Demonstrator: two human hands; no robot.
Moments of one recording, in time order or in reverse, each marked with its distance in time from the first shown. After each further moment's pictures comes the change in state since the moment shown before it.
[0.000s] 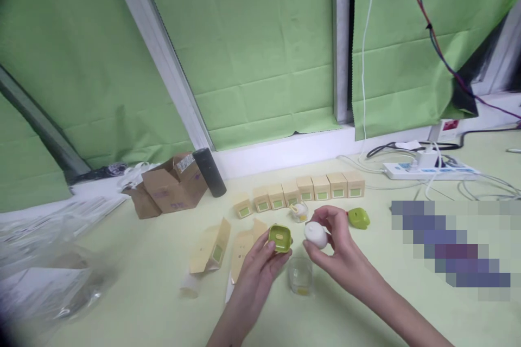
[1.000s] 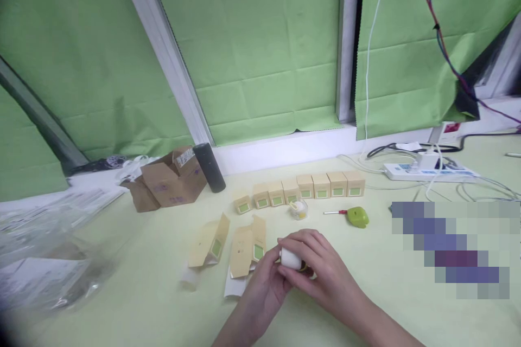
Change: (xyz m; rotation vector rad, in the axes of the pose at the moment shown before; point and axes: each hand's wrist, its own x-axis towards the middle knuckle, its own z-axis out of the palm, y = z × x) left_hand -0.008 -0.019 0.008 -0.157 -0.097 -0.114; right_hand -0.014 -0.008 0.027 -0.310 -0.145 -0.449
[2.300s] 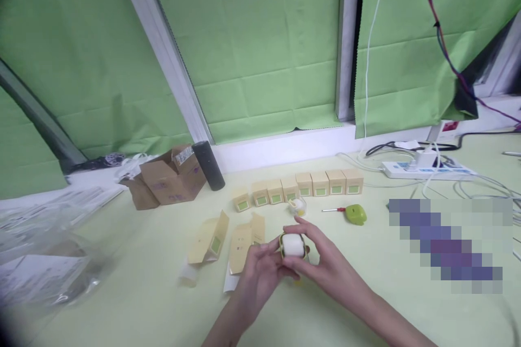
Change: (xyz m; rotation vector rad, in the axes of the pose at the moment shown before) left_hand 0.002 0.014 -0.005 0.314 -0.147 -0.008; right_hand 0.002 0.004 -0.010 0.395 -0.081 0.458
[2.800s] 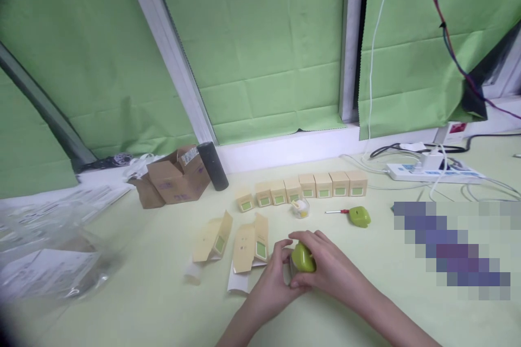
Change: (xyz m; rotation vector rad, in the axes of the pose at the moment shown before) left_hand -0.003 -0.030 -0.020 0.846 0.193 -0.092; right_hand 0.002 0.012 0.000 -0.327 -0.208 0.023
